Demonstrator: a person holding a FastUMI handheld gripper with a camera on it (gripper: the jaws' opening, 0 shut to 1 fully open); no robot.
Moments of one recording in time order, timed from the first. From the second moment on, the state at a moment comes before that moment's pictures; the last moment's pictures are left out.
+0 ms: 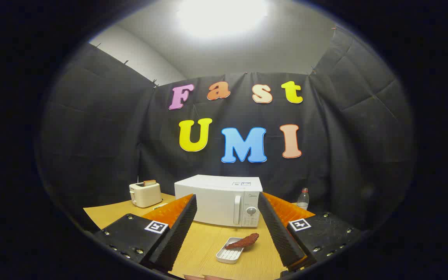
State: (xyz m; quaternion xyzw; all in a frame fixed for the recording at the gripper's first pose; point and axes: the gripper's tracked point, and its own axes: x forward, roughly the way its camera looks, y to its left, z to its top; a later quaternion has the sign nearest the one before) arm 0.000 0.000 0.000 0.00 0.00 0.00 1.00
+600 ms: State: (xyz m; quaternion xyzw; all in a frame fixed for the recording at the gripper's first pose) arm 0.000 -0.001 -0.001 0.00 0.00 0.00 1.00
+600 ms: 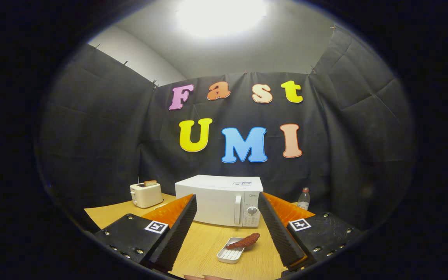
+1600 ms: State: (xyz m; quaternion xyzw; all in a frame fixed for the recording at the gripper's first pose) arm 0.083 -0.019 -0.059 0.00 0.02 -0.02 1.00
